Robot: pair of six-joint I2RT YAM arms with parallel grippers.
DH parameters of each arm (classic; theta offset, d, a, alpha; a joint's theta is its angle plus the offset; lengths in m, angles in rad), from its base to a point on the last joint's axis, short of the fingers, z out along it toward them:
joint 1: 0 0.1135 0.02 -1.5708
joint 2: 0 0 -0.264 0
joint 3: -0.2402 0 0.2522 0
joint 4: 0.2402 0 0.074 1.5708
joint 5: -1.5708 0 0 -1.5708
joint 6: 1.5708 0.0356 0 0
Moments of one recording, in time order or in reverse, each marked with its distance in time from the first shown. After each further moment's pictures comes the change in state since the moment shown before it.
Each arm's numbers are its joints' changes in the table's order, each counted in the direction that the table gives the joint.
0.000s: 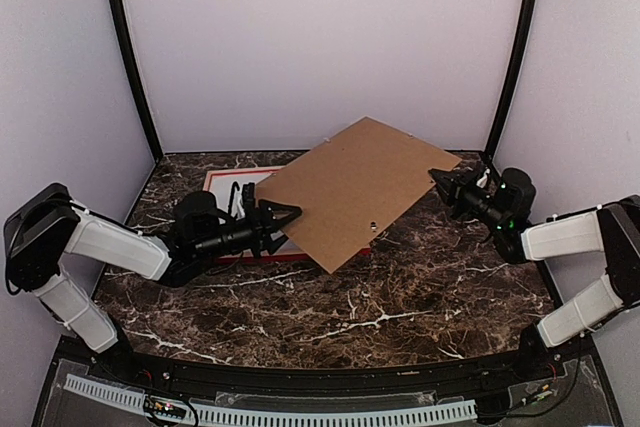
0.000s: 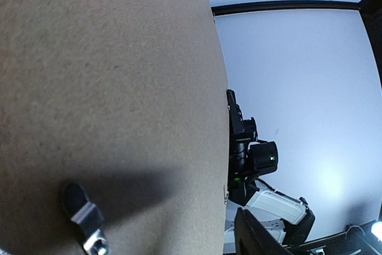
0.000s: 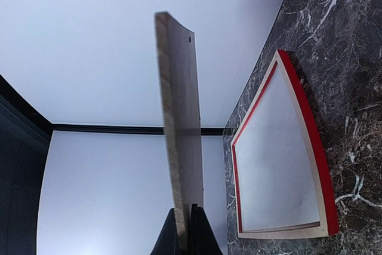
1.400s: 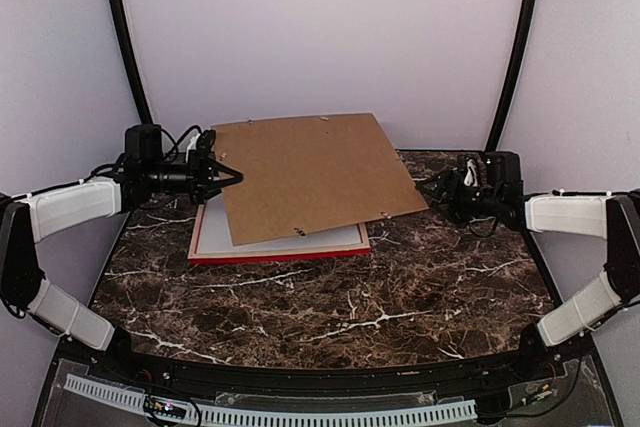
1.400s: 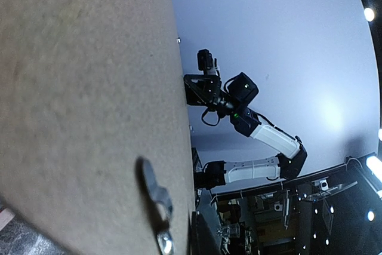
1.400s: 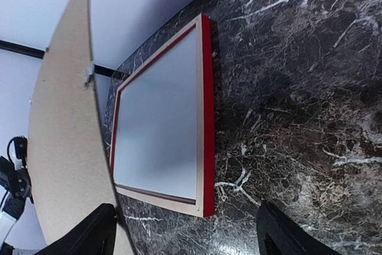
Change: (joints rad) left arm 0.521 -0.163 -0.316 0.746 -0.755 0.471; right arm -0.044 -0.005 -0.231 0.734 0.119 -0.731
